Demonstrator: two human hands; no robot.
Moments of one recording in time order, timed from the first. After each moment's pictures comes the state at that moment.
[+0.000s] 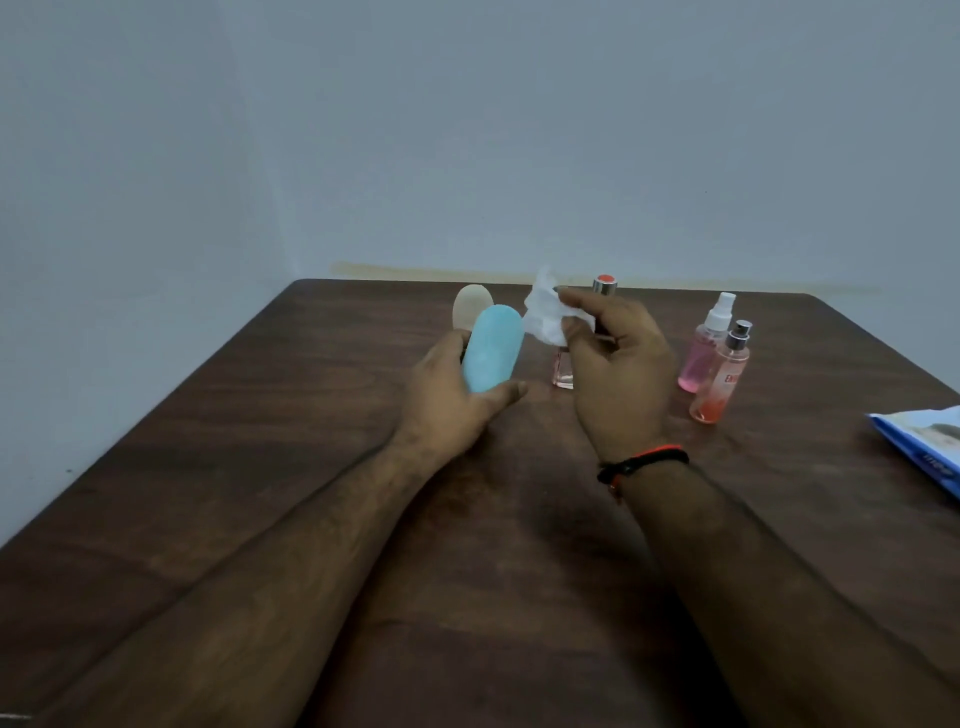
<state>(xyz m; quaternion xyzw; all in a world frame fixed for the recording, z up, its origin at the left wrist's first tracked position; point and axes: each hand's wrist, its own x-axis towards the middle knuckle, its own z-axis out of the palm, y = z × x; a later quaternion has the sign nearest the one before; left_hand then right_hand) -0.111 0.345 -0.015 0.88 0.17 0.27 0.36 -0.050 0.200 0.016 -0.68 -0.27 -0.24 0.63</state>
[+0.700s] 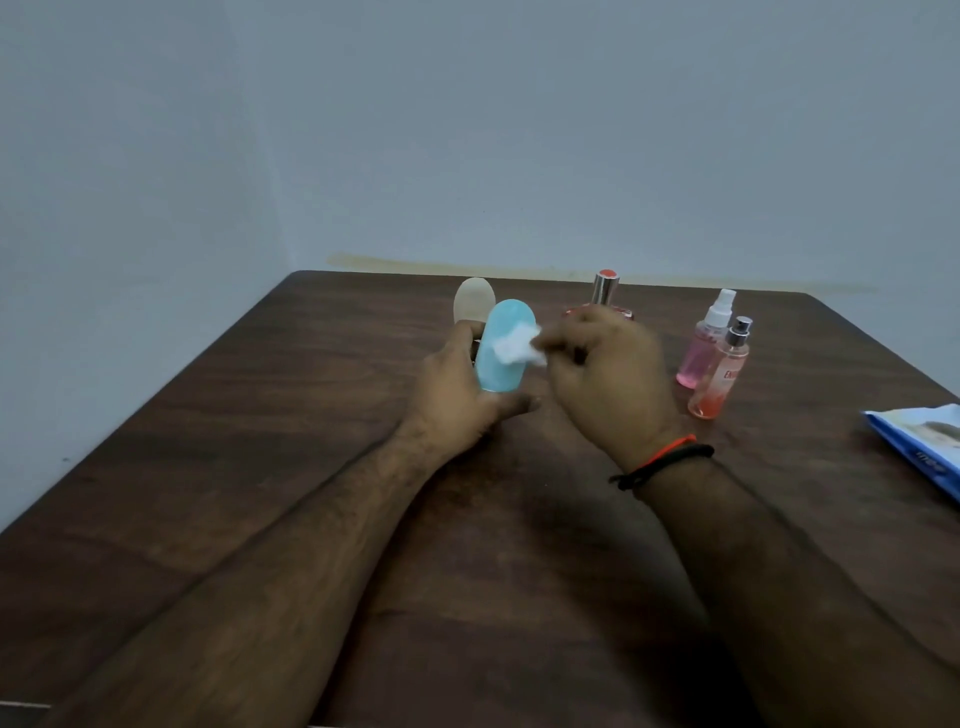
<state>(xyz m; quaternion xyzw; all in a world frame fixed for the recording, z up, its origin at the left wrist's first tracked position) -0.116 0.339 -0.010 0.85 0.12 0.26 0.44 -0.055 0.192 0.028 -0.81 -0.39 -0.24 0.37</state>
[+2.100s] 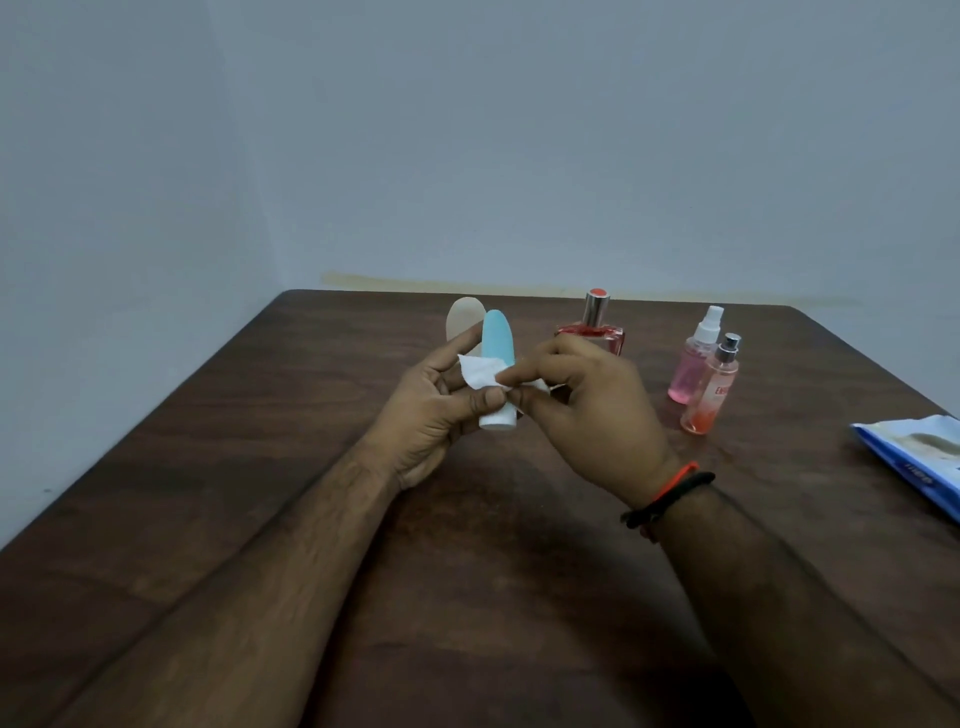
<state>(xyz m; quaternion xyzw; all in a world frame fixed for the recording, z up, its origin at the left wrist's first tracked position) -0.120 0.355 -0.011 0.54 -0.02 0.14 0.83 -0.067 0.189 0.025 -0.79 -0.44 -0.18 0.39</state>
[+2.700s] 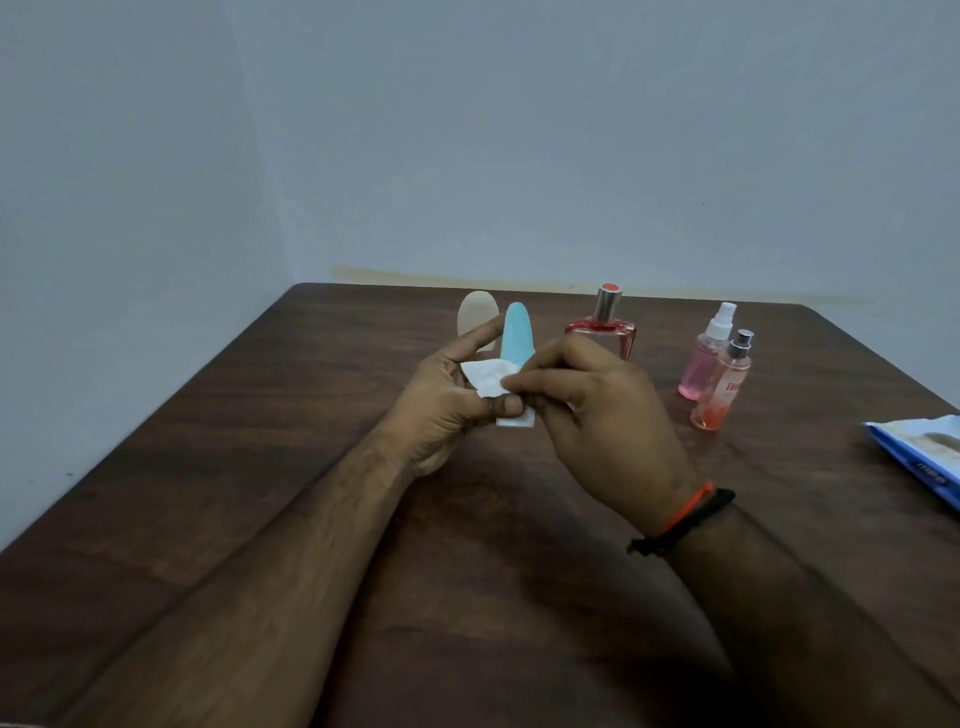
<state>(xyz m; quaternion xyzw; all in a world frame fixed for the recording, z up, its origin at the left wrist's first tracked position) -0.122 0.354 -0.009 0.57 -0.07 0.11 0.81 -0.087 0.182 0.026 -0.77 -0.49 -0.25 0.33</state>
